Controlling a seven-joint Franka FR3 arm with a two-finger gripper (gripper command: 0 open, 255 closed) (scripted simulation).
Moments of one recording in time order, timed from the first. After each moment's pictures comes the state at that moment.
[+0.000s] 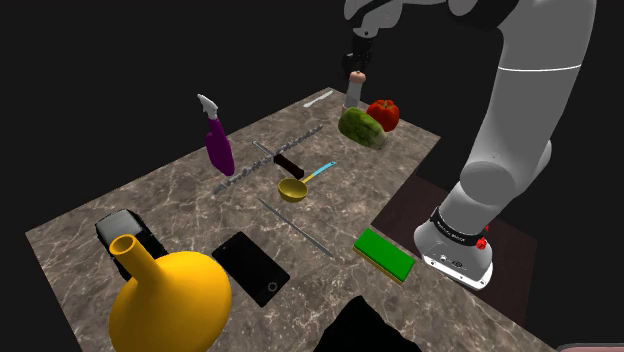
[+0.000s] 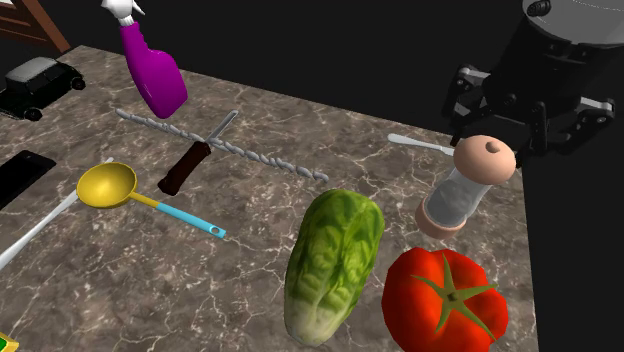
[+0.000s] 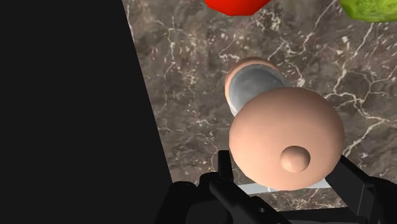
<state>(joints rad) -0.20 0.34 -0.35 -1.76 0.14 2.17 -0.42</state>
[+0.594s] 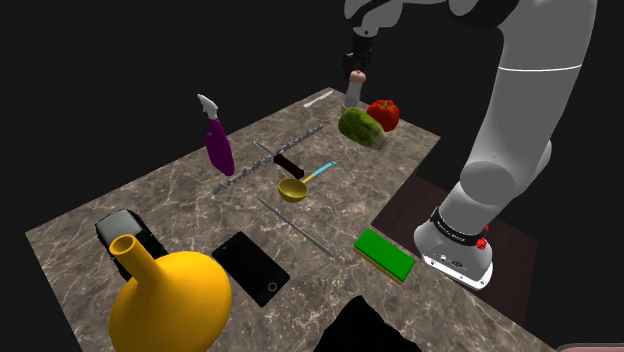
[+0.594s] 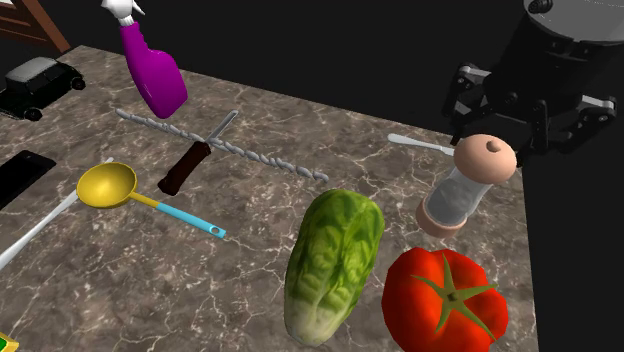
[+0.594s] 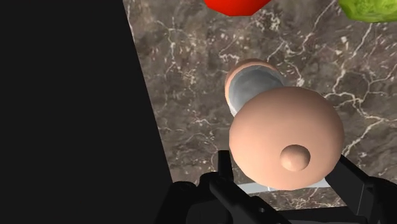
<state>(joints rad) -0.20 0.33 -0.35 -1.76 0.14 2.17 -0.42</state>
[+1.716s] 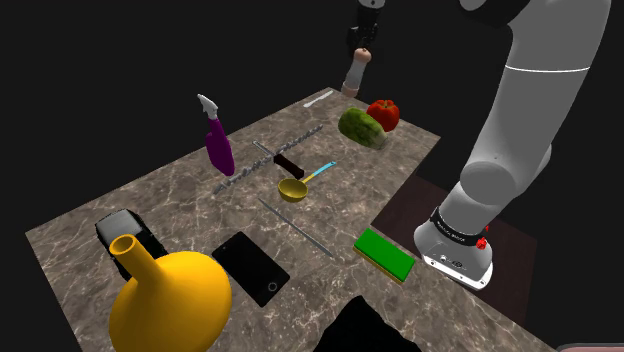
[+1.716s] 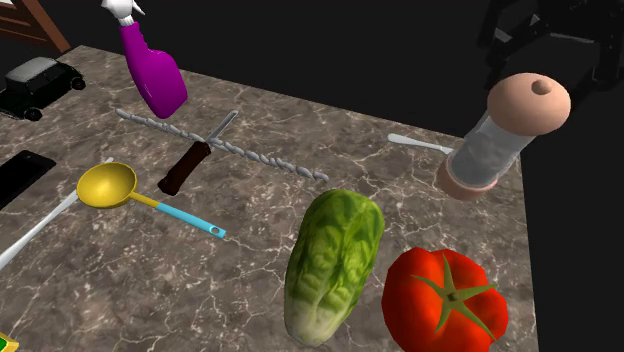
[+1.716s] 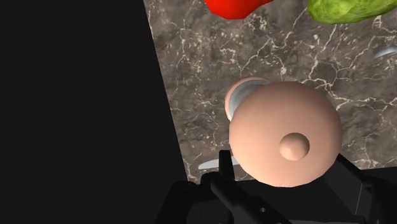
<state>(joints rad) -0.20 0.28 -0.36 -1.61 0.11 1.97 -0.40</state>
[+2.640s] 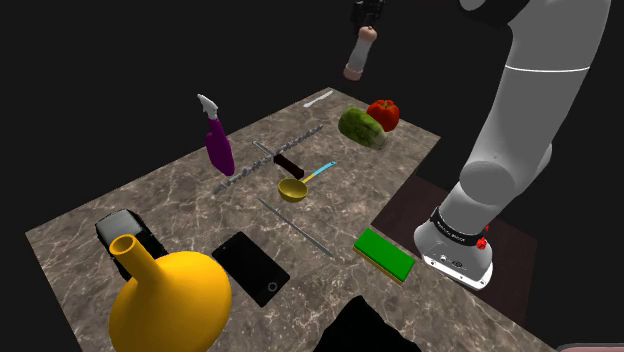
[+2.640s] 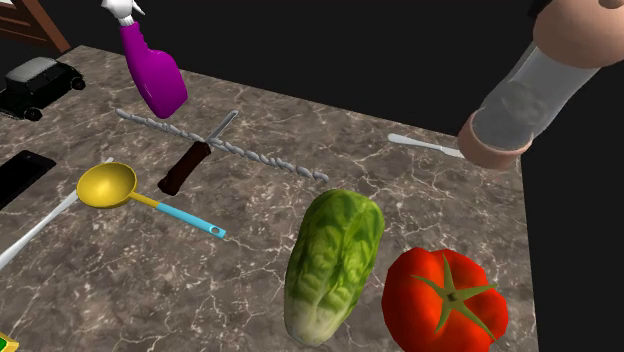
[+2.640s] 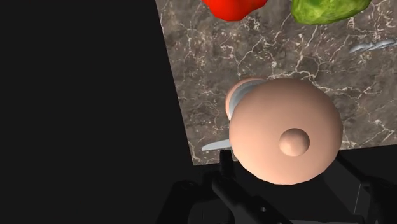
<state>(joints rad) -0.21 0.28 -0.36 -1.41 0.11 1.78 -0.40</state>
